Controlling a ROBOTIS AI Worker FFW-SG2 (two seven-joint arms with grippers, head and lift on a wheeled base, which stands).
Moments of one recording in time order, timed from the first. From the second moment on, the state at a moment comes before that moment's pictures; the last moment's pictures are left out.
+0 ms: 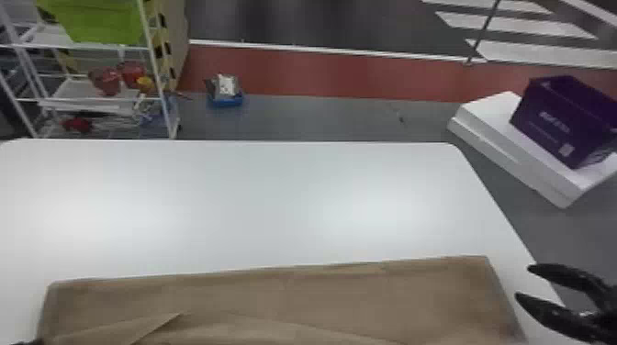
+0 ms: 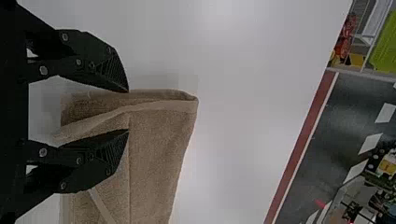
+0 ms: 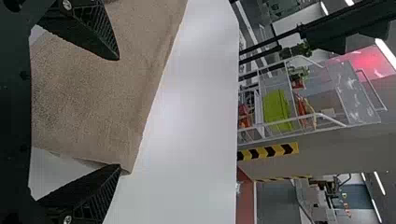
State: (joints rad) left arm 0.53 0.00 0.60 -2.40 0.15 1.22 -0.65; right arm 0.36 -0.39 -0.69 -1.71 -0.20 0.42 1.36
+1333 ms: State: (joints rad) left arm 0.44 0.00 0.59 -2.41 0.08 1.43 -0.64; right arm 0.33 -0.39 -0.54 -1.64 -0.11 0.25 1.36
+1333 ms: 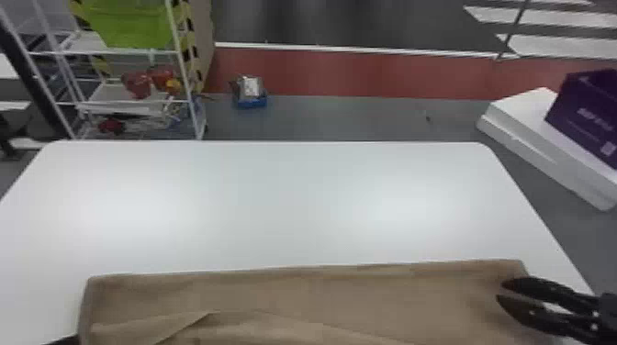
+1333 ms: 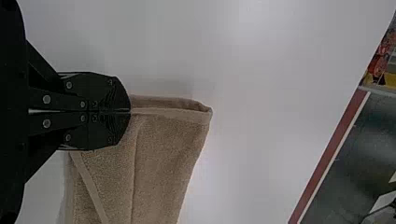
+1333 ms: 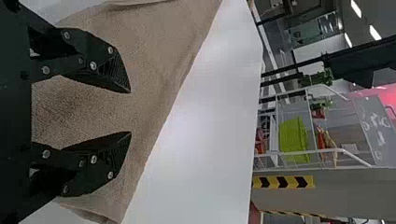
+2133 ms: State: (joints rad) left arm 0.38 0.00 0.59 -2.40 0.06 1.44 -0.64; right arm 0.28 -0.40 -0.48 -1.56 -0.05 0.21 1.36
